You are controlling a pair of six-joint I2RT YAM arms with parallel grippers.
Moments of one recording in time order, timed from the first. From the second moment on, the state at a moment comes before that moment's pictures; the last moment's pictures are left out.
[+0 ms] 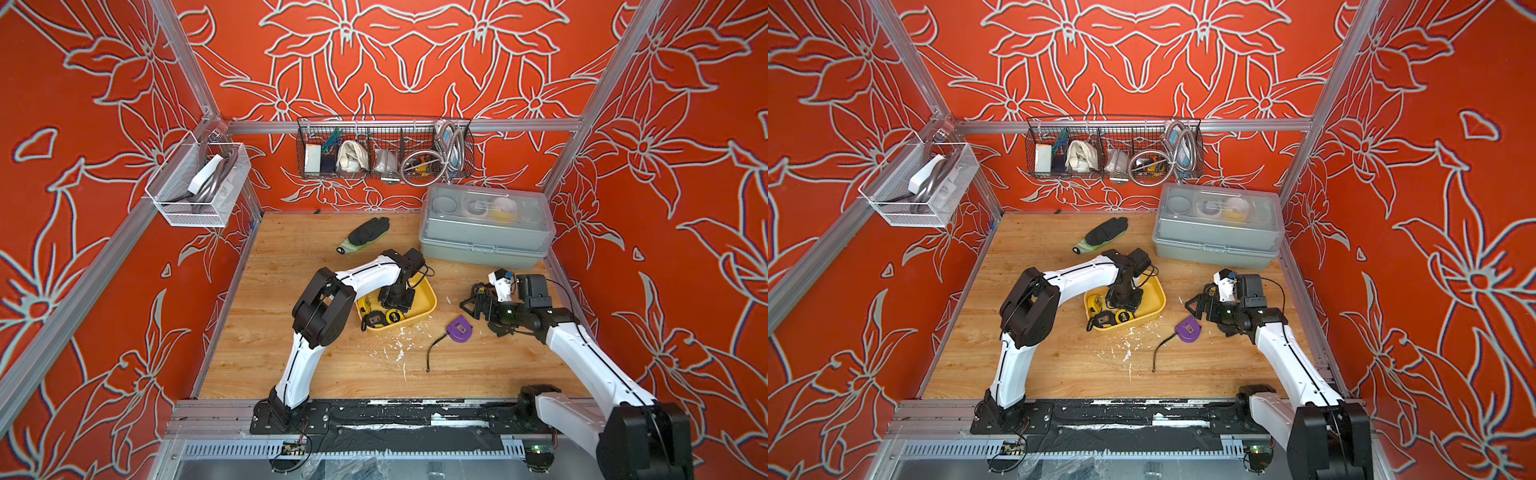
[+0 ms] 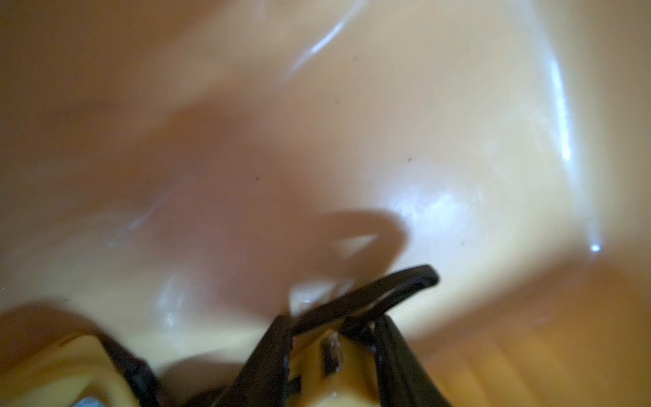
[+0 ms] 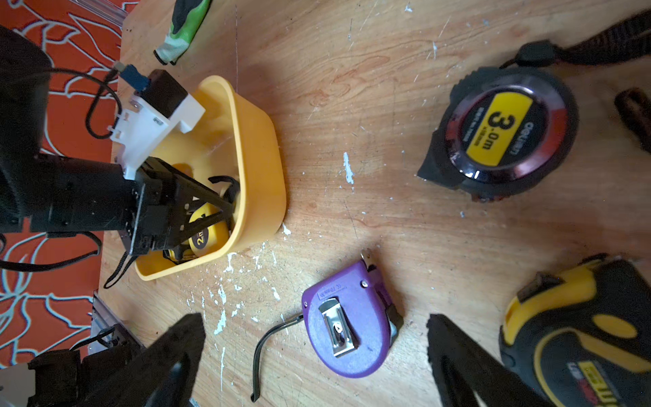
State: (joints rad) left arm -0.66 2.13 1.64 -0.99 0.03 -0.44; right arm 0.10 1.03 0.60 -0.50 -0.52 0.32
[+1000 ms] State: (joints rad) left arm -0.68 2.15 1.75 -0.98 0.10 -0.47; right arm 0.10 1.02 0.57 -0.50 -0.51 0.32
